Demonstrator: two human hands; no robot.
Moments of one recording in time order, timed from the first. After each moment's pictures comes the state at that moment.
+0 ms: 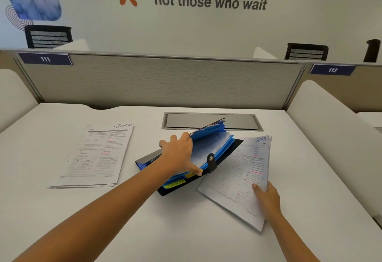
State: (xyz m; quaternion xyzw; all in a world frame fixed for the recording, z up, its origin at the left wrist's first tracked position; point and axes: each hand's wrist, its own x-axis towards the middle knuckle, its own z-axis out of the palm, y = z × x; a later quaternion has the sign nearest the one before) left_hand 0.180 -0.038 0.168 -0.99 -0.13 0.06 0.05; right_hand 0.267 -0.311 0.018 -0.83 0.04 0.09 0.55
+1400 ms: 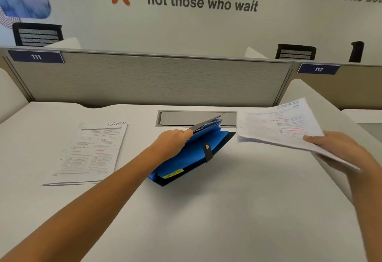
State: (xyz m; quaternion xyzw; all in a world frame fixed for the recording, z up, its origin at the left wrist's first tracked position) left_hand 0.188 -0.018 0.168 -1.00 0.04 -0.06 0.04; right_hand 0.293 -0.396 0.254 -0.83 0.03 0.09 0.55
